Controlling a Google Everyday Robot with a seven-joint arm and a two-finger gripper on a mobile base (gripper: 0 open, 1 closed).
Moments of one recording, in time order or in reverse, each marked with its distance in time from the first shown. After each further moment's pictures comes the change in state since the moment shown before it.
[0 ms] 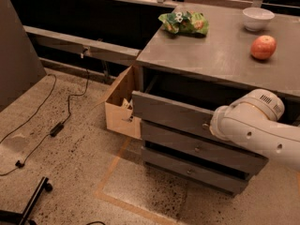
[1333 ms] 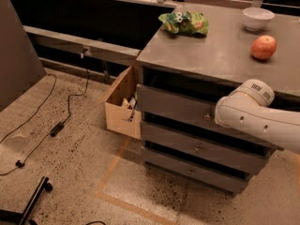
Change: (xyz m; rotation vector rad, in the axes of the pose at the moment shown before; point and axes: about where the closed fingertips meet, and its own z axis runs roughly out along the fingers) arm 0.032 -0.041 0.052 0.019 0.082 0.027
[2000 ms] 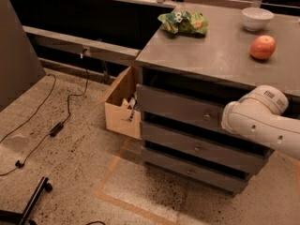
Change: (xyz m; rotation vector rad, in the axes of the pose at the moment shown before) arm 0.014 0.015 -0.019 0.006 -0.001 0.036
